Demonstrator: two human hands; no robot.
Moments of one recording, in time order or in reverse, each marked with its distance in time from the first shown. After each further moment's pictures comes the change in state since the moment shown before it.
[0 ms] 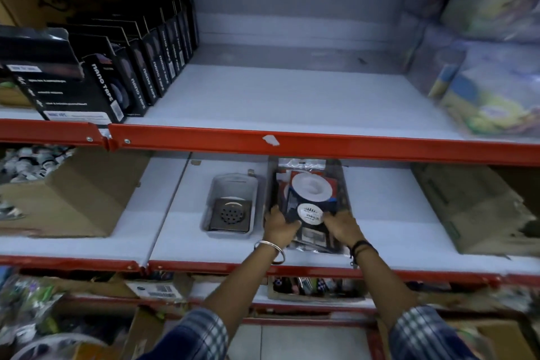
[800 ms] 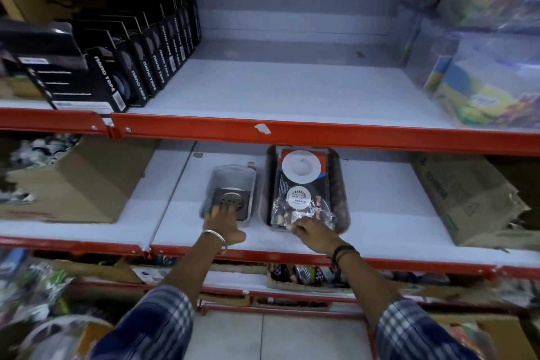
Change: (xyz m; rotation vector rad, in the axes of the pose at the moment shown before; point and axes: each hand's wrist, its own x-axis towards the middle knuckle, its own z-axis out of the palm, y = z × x) left_hand -0.058 -0.009 -0.110 1.064 -0.002 0.013; right_hand -0.034 0.010 0.025 -0.345 -0.347 -0.510
